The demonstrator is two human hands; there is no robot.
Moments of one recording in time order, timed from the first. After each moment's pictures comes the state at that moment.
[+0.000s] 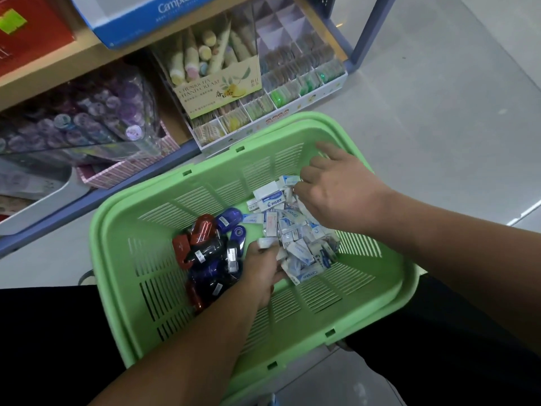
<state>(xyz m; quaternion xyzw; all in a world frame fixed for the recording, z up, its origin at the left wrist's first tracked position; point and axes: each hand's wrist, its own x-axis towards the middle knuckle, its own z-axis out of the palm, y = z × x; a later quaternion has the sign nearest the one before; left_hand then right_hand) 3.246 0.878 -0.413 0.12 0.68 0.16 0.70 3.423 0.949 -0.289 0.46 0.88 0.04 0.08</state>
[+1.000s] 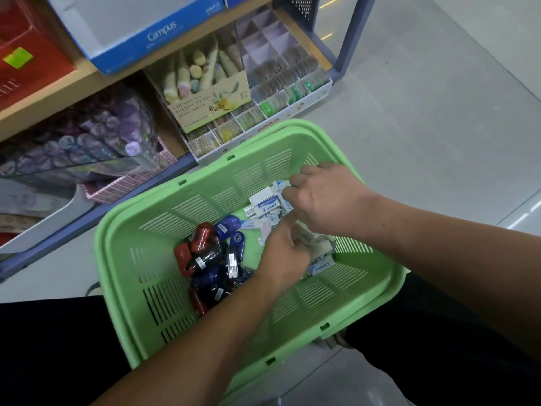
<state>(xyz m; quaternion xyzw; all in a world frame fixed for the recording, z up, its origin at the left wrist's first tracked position) 3.280 0.889 -0.350 0.51 0.55 0.15 0.64 3.421 0.942 -0.294 0.48 0.87 -0.05 0.05</state>
